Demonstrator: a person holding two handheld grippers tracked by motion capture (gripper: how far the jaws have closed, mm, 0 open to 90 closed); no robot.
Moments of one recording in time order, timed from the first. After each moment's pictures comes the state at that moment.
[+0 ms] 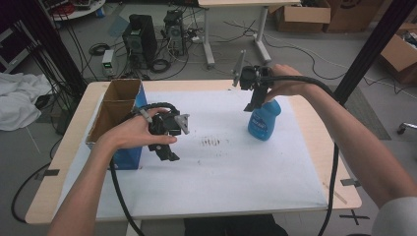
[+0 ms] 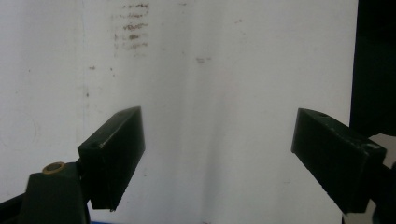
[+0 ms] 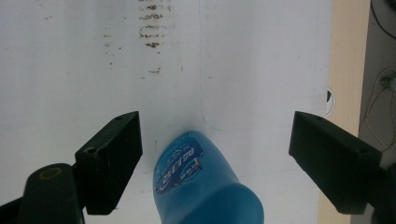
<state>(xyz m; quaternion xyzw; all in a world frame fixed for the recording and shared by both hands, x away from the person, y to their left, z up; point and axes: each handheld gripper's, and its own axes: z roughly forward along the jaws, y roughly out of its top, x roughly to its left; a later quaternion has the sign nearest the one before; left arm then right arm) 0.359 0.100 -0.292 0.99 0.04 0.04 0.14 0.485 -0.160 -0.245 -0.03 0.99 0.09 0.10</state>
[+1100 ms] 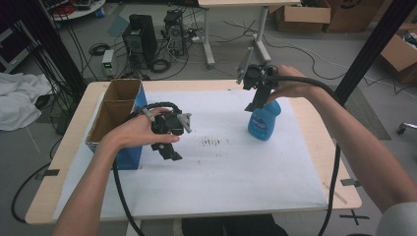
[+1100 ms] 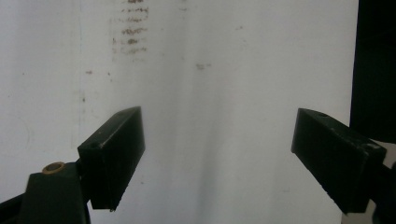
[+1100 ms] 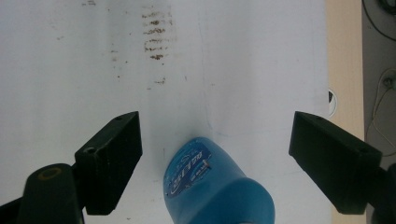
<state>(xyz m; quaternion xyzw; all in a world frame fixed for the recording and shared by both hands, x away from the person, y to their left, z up) 0.365 0.095 -0.296 0.99 0.05 0.03 0.15 0.480 -0.171 -0.239 0.00 0.99 0.13 0.10</state>
